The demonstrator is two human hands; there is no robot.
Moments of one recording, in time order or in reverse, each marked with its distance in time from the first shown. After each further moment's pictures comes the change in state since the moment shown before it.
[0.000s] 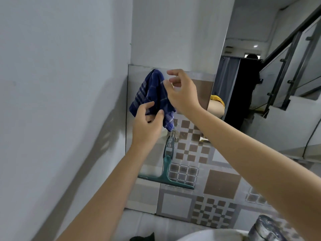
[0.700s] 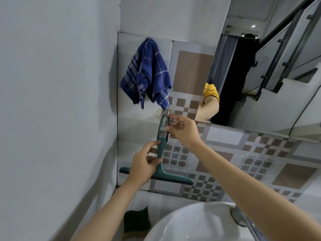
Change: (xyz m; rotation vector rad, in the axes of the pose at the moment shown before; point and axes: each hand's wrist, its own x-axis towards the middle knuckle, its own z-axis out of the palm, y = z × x) left_hand -0.085 -0.139 -0.018 0.146 -0.407 -0.065; right_hand -0.122 0.109 0.006 0.162 -0.222 0.426
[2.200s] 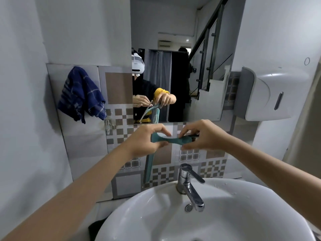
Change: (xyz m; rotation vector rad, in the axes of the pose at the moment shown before) left_hand 0.001 0.180 0.084 0.326 -0.595 0.430; right_hand -0.170 -0.083 -0.215 -0.834 -0.133 -0.082
